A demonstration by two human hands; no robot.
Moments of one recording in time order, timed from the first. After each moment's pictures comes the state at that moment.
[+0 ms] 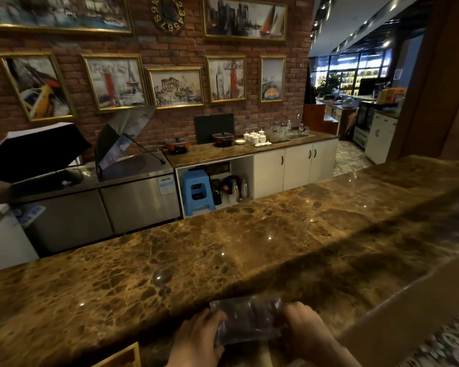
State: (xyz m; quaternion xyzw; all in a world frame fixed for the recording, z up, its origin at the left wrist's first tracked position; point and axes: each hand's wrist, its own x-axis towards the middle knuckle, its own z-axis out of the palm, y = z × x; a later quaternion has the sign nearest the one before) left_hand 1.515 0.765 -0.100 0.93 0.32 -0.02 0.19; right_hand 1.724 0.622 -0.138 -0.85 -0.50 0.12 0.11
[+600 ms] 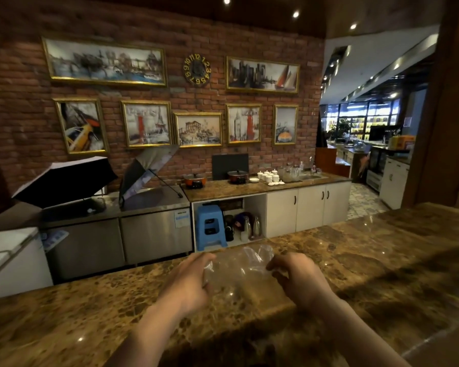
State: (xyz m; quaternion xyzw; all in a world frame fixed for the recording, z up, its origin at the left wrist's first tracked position) left_hand 1.491 0.836 0.037 0.90 0.34 0.20 0.18; right_hand 1.700 0.673 0.040 -0.82 -0.53 -0.07 0.23
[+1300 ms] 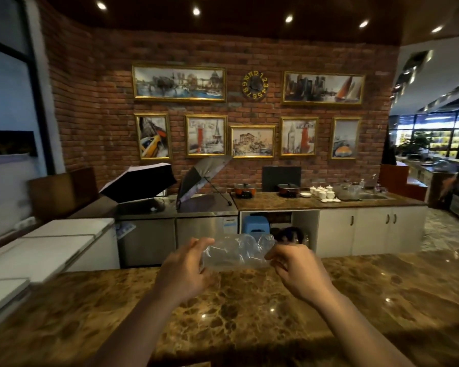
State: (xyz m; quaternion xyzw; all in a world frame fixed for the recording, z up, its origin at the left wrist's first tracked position) left_hand 1.386 0.854 0.081 0.87 0.39 0.30 0.05; right_hand 1.627 0.732 0.089 -0.72 -0.62 -0.11 0.30
